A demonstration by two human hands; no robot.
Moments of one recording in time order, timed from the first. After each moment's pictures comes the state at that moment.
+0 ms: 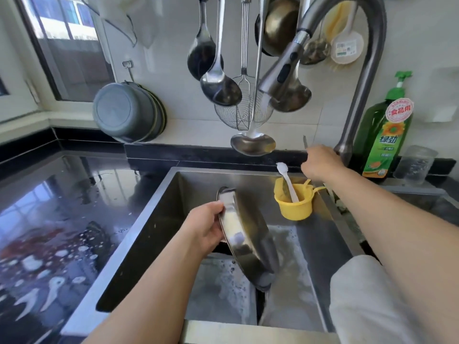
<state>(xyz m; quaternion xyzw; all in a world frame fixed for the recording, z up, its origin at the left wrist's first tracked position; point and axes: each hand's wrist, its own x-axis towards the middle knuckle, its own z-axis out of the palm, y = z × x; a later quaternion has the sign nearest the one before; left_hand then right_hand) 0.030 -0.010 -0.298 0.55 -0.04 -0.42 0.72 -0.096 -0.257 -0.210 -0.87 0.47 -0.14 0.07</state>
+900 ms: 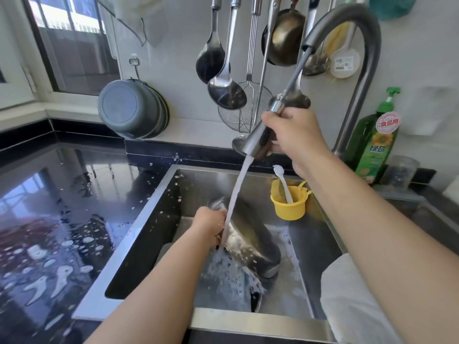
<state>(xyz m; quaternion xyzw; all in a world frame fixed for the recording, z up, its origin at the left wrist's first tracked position) 0.027 -0.018 -0.305 0.73 -0.07 -0.34 0.59 -0.082 -0.119 -0.121 -0.73 0.28 -0.40 0.47</state>
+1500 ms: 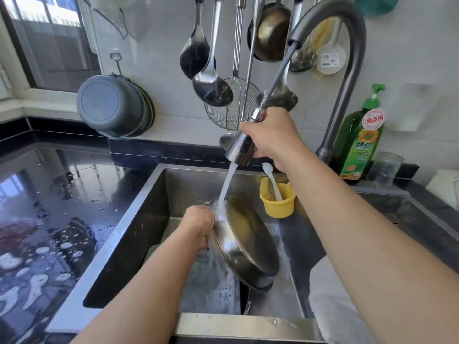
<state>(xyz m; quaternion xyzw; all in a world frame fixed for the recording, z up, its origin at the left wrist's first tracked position) 0.032 -0.026 -0.311 0.75 -0.10 -0.33 0.56 -0.063 -0.134 -0.130 -0.78 0.33 -0.36 0.39</state>
